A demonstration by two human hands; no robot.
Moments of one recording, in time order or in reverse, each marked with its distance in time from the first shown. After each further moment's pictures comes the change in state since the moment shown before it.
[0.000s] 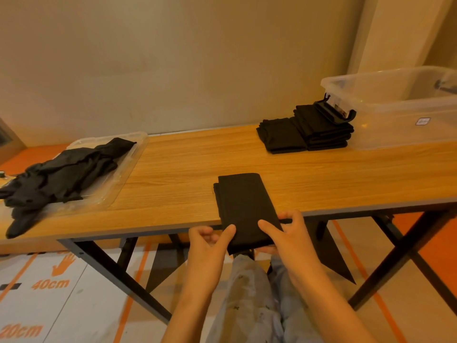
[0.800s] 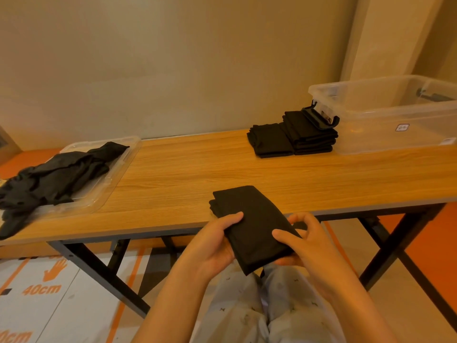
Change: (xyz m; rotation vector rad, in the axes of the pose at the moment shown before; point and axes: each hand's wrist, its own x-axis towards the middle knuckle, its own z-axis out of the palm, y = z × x) left_hand 0.007 0.042 0.031 -0.609 -0.485 -0.427; right_hand -0.018 -0.026 -0.060 -0.104 -0.129 0.017
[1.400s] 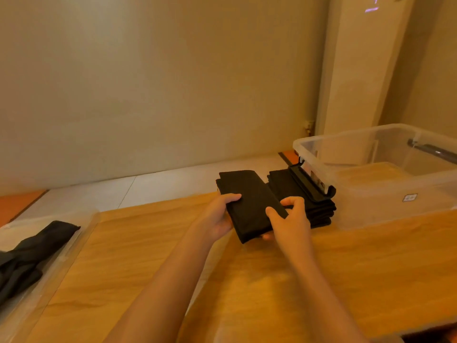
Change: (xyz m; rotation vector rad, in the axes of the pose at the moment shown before) left_hand 0.206 0.156 0.099 0.188 0.038 0.130; right_hand 0.212 -0.110 -0.007 -0.159 0.398 -0.190
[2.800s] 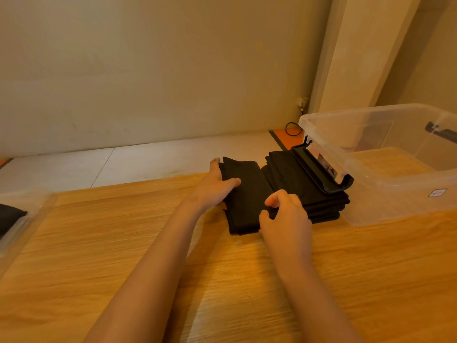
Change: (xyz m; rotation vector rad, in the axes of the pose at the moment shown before) left_hand 0.075 0.006 -0.017 0.840 -0.026 0.217; right_hand 0.024 0.034 0.023 -0.616 0.108 -0.215
